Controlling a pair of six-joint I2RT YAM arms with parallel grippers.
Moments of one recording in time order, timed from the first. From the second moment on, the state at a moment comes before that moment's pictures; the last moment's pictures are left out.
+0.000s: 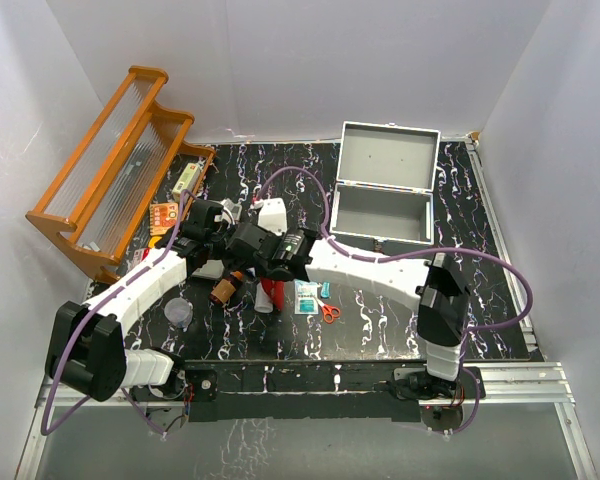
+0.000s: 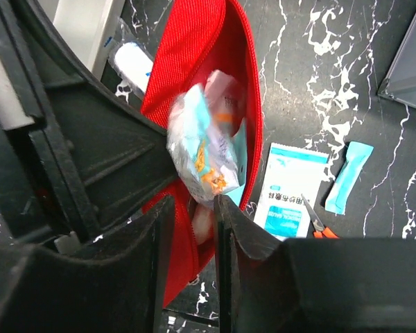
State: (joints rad) left arm -0.40 1.30 0.83 -0.39 0.41 -0.83; right arm 1.14 1.85 1.69 -0.87 0.54 0.85
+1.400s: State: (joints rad) left arm -0.40 1.21 0.76 -0.25 0.50 -0.69; right arm 1.08 1.79 1.53 -0.72 0.55 0.80
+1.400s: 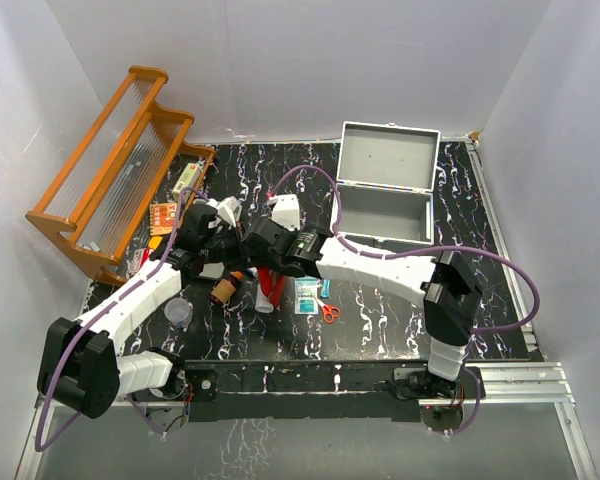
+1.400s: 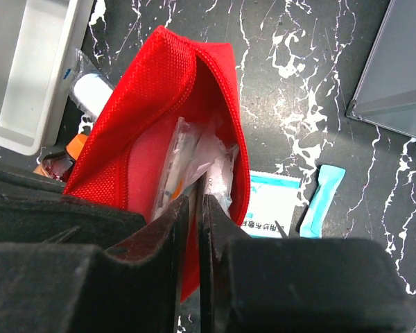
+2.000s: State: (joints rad) left arm -0.40 1.19 0.73 -0.23 0.53 -0.68; right arm 1.01 1.83 1.52 -0.64 0.58 0.76
